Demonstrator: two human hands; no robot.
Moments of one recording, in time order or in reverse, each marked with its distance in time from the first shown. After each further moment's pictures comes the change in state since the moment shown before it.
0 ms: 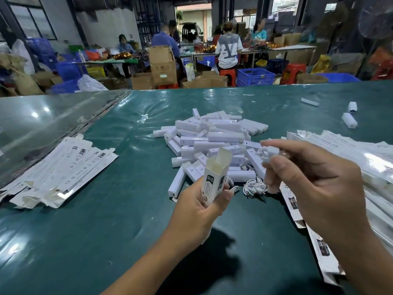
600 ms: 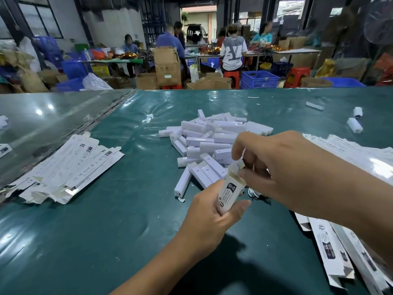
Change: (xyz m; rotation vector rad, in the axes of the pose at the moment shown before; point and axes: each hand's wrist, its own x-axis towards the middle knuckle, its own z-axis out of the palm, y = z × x) left_hand -0.005 0.000 0.008 0.038 -0.059 0.063; right_hand 0.054 -0.050 0.019 -0.759 -0.707 -0.046
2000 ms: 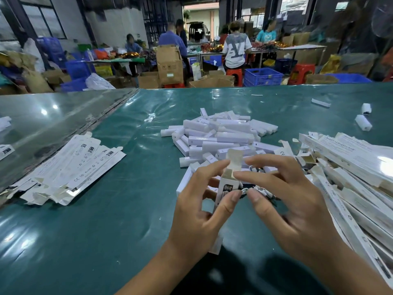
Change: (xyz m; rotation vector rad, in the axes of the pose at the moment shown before) left_hand -0.003 0.013 -0.013 0.087 0.284 0.306; right_hand -0.034 0.022 0.087 0.296 0.596 -0.100
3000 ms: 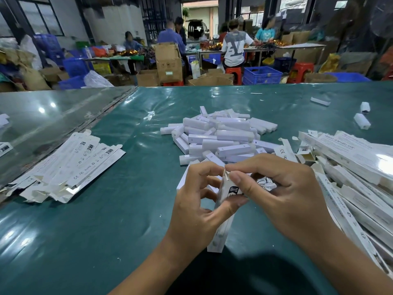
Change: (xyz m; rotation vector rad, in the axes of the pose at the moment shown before) left_hand 0.003 0.006 -0.002 -0.045 0.022 0.025; right_hand 0.023 -0.018 0.004 0.259 0.002 0.184
